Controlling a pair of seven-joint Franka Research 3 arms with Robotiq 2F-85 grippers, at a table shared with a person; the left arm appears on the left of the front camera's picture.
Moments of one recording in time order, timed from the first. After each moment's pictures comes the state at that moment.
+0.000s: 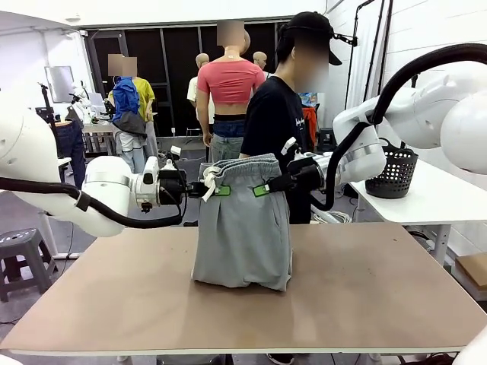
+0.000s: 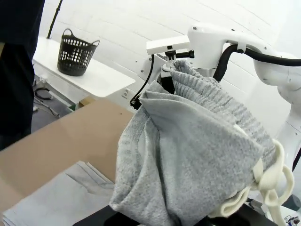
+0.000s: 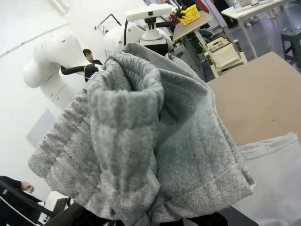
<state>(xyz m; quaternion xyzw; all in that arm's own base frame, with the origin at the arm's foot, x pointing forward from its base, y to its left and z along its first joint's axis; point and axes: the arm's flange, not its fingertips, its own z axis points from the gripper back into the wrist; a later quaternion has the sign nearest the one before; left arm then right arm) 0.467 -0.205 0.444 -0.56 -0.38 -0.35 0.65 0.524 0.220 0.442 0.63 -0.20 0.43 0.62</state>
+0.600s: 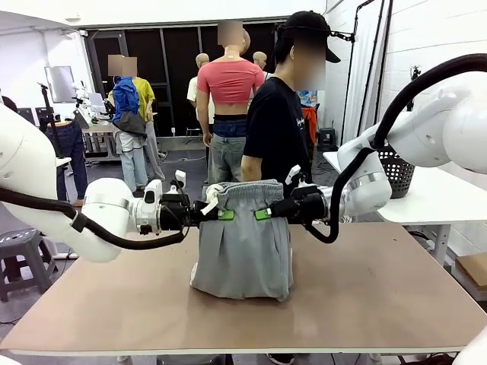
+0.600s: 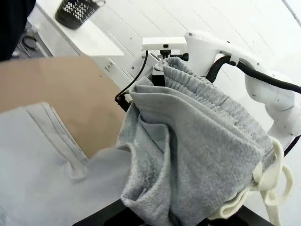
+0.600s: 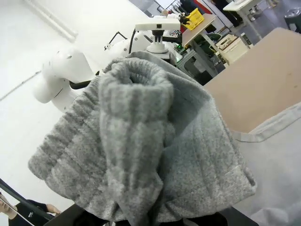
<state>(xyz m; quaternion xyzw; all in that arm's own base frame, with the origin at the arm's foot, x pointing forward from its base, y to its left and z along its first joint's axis) 0.420 -0.216 0.390 -0.64 -0.25 -0.25 0.68 0.476 0.217 0.372 0.68 -0.15 0.35 0.63</state>
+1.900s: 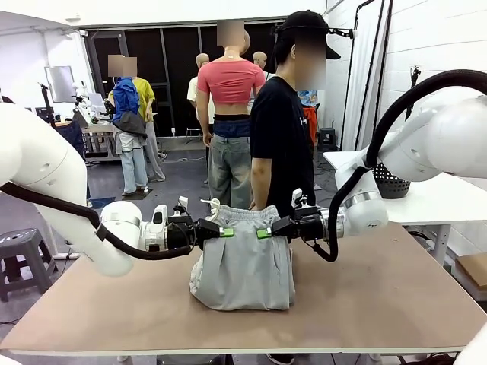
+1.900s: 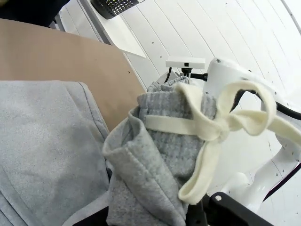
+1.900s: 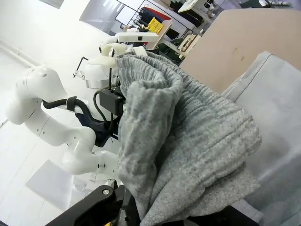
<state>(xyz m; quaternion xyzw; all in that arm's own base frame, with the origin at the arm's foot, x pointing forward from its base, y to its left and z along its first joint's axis) 0.464 -0.209 0.312 -0.65 -0.22 -0.16 0.70 0.496 0.208 0.306 0.65 -0.16 0.25 0.70</state>
